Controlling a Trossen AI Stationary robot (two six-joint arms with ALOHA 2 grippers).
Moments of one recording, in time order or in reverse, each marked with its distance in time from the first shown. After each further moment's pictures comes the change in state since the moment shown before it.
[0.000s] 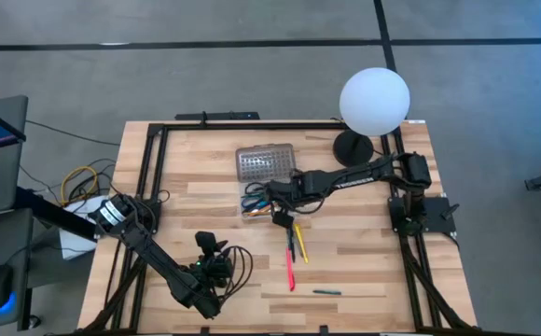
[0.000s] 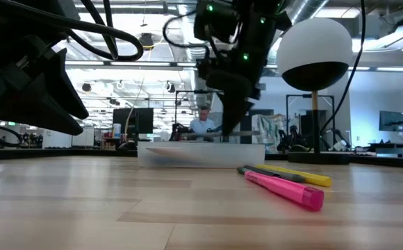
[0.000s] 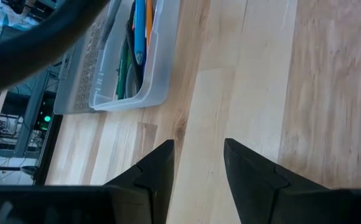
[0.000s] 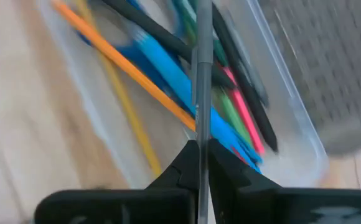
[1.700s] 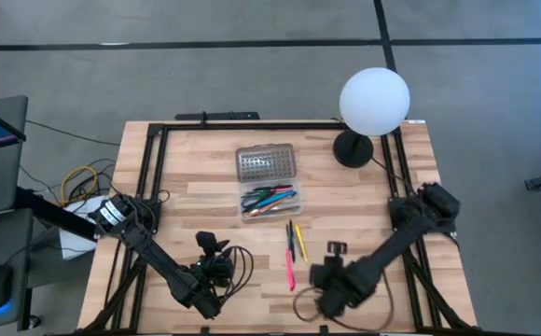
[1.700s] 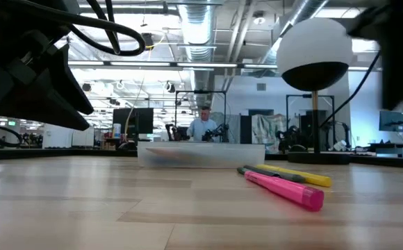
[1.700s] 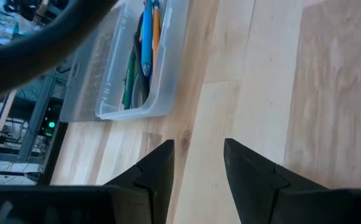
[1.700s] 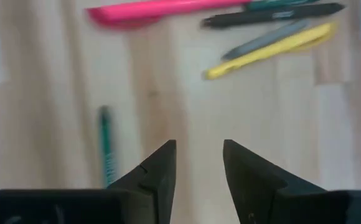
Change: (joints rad) left arm 0.000 0.000 0.000 0.015 -0.046 -0.001; right arm 0.699 -0.036 0.003 -0.318 0.074 0.521
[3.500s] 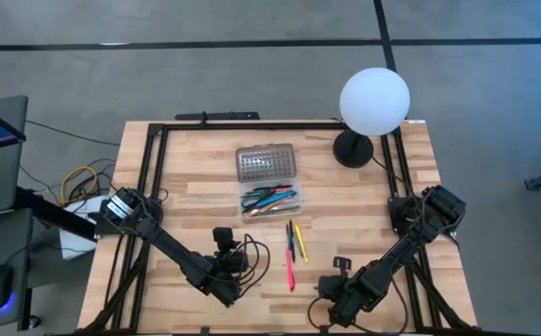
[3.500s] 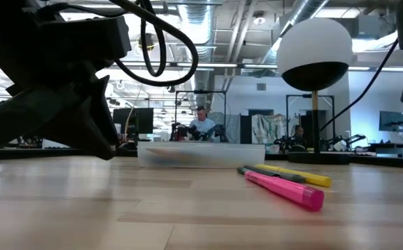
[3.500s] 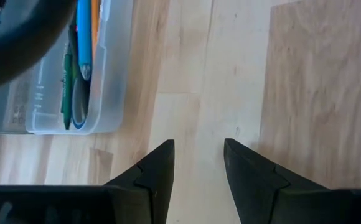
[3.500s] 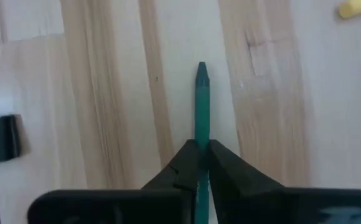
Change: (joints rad) left arm 0.142 0.000 0.000 0.265 0.200 0.286; right arm 0.092 0.000 -0.303 0.479 -0.099 0.114
